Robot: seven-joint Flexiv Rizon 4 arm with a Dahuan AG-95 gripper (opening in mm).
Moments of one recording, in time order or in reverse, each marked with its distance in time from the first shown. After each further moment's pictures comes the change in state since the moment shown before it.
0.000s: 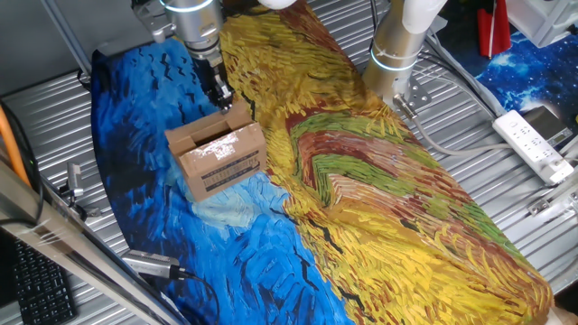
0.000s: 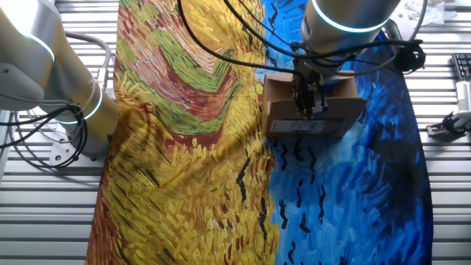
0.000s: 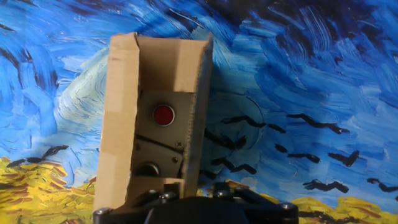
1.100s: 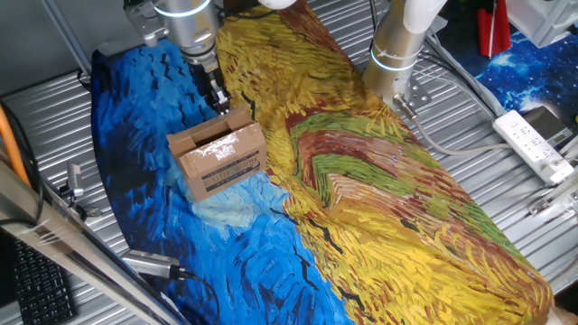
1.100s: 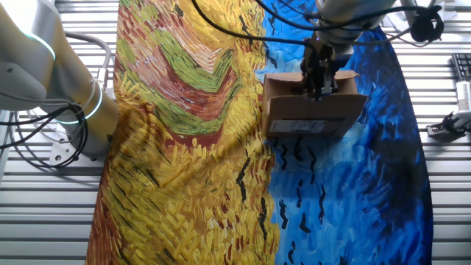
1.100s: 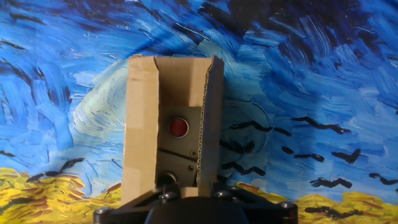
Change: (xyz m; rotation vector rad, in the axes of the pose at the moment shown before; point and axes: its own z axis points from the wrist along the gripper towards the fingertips) arm -0.017 0.024 -0.023 0.020 0.019 0.059
